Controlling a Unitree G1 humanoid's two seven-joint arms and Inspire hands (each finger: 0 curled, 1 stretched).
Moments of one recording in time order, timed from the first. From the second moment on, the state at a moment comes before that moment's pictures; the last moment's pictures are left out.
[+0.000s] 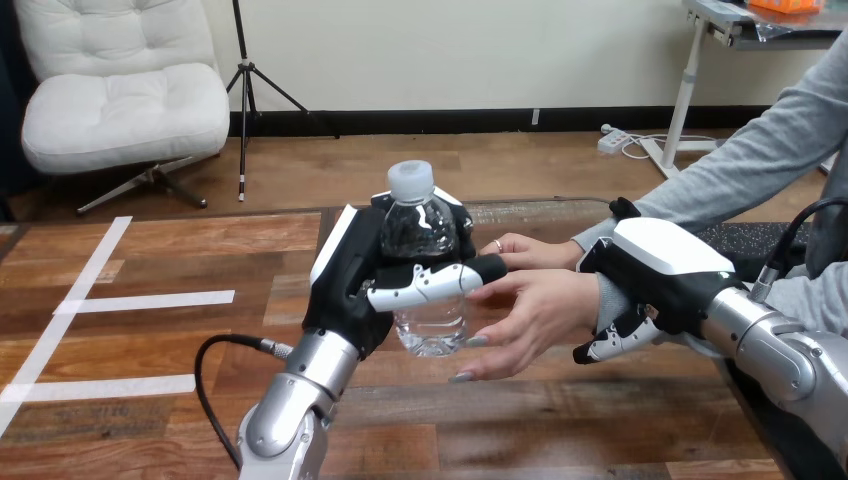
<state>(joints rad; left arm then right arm) -0.33 -0.05 0.01 0.60 -0.14 -0.51 -0.39 -0.59 -0.62 0.39 0.90 -0.59 -0.54 0.03</state>
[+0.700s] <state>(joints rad) -0.36 -0.06 -0.01 0.62 -0.14 -0.51 -0.38 -0.58 -0.61 0.38 0.88 -0.58 -0.53 0.03</state>
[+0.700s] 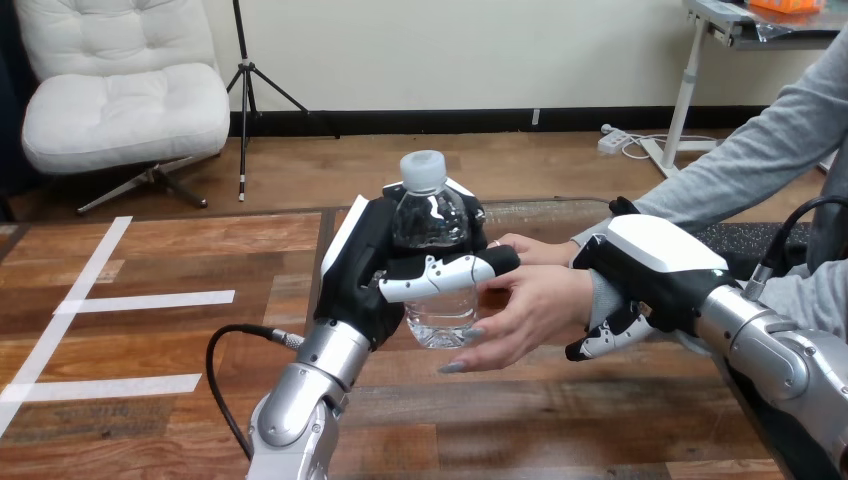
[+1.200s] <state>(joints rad) -0.36 -0.08 -0.03 0.62 -0.14 -0.51 -0.38 -0.58 -0.60 0.38 0.88 -0.58 -0.53 0.03</state>
